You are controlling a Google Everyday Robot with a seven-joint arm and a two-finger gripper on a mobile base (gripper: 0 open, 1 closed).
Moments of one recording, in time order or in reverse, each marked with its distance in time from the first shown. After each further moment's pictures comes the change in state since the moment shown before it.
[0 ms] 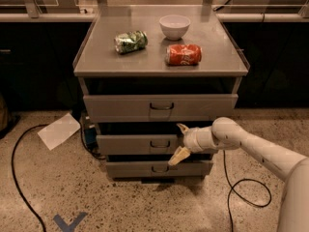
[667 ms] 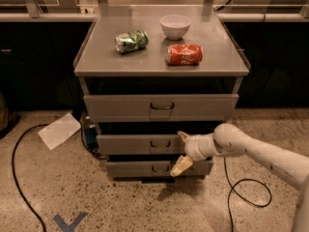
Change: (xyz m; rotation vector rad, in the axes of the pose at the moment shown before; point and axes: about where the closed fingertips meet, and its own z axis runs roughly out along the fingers) arm 0.005 0.046 -0.019 -0.040 0.045 0.031
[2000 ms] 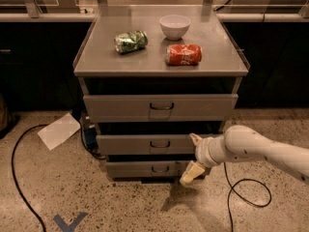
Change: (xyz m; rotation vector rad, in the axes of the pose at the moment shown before) arm -0.020 0.039 -0.078 0.058 0.169 -0.010
